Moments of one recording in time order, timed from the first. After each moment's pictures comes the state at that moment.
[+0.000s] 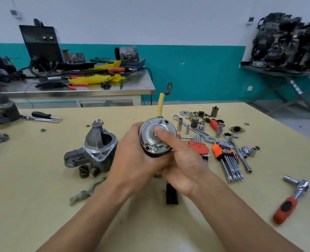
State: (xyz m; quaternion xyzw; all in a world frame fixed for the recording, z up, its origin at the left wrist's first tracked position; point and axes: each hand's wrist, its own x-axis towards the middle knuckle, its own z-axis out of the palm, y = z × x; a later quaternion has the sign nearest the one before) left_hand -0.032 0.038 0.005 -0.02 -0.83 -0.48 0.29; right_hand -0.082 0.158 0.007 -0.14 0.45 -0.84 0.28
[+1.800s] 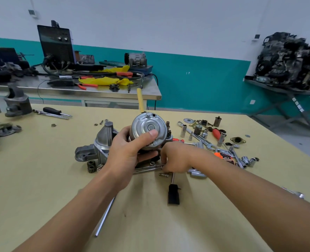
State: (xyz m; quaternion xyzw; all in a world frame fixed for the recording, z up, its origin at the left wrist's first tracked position) left_hand -0.029 0.018 0.007 0.02 -0.56 -0.81 0.17; right_hand -0.143 0.146 0.012 -0.36 0.92 0.02 0.13
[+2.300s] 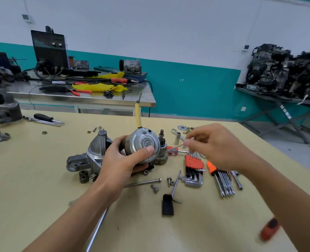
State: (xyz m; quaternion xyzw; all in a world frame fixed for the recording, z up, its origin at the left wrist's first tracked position) left_hand -0.035 0.012 -0.007 0.05 -0.60 -0.77 0.20; right_hand -0.122 0.236 0.070 -0.36 0.87 -0.32 -0.06
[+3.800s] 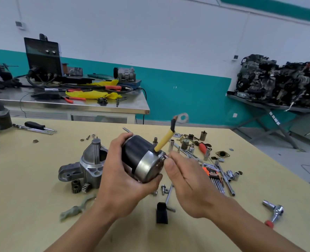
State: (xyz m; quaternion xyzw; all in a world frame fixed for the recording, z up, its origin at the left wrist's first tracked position) left_hand -0.019 0.033 -0.002 -0.09 -0.74 -0.55 0.38; right_hand -0.072 0.203 0.022 -0.40 0.82 -0.38 -0.13
